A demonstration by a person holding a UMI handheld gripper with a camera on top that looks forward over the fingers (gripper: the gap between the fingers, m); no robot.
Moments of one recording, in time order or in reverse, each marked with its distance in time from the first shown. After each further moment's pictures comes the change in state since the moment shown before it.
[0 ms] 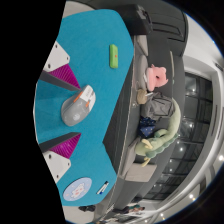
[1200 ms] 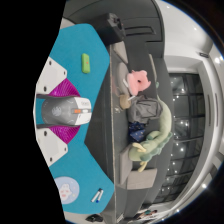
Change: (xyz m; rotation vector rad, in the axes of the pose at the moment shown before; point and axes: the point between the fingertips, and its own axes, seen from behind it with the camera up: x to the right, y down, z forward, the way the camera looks) arm 0.039 -0.093 -0.015 0.074 -0.185 0.141
